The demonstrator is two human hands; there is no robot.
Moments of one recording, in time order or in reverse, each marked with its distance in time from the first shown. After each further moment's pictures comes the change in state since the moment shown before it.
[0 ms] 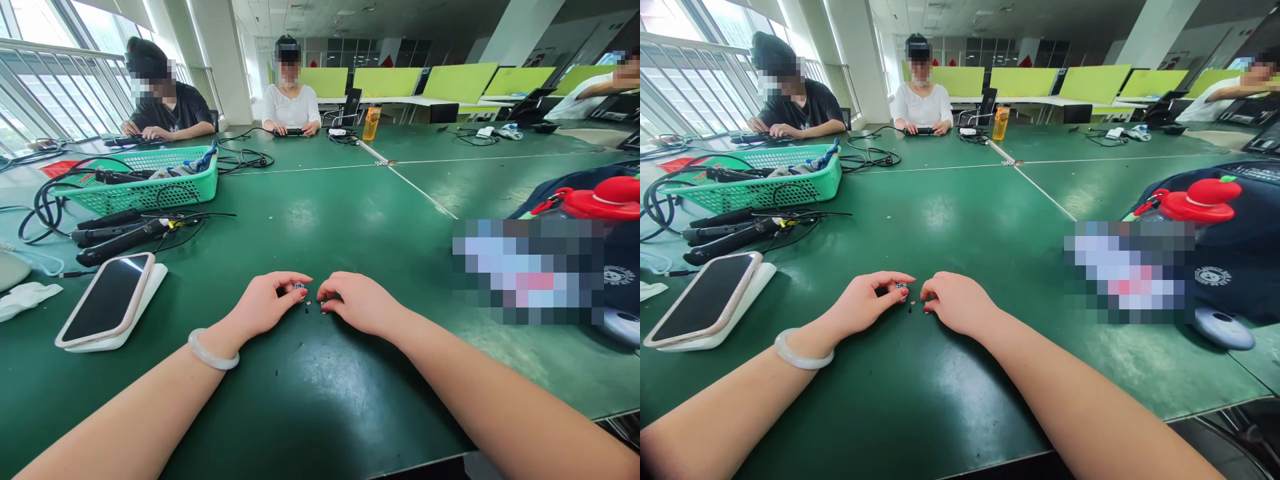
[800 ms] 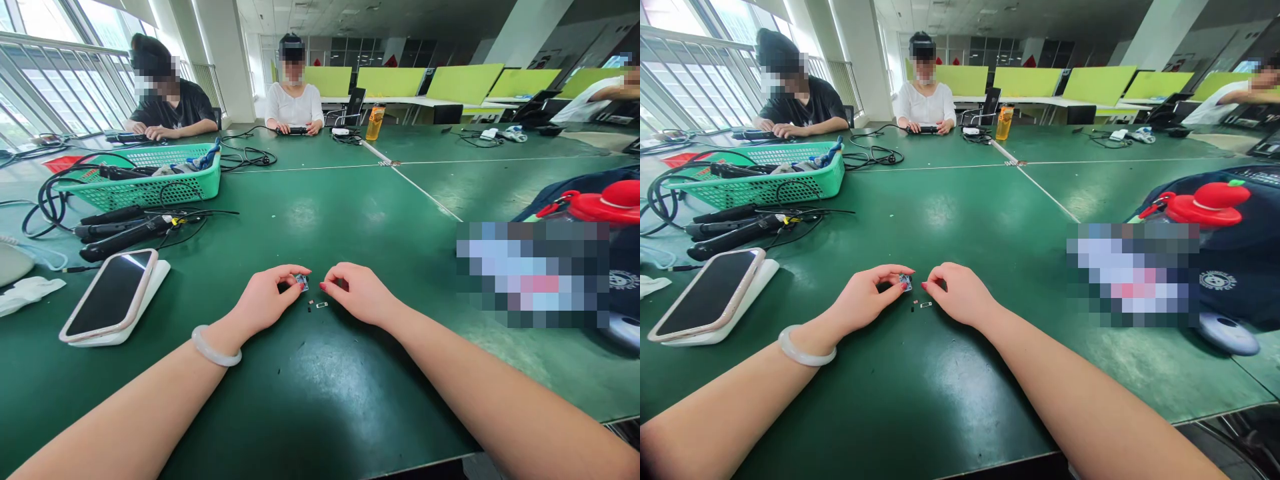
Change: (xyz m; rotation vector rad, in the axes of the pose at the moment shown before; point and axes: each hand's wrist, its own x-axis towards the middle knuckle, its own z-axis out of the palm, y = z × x) left_hand 0.000 -0.003 0.000 0.034 0.096 0.044; right_hand 0.008 0.009 0.007 0.168 0.176 0.025
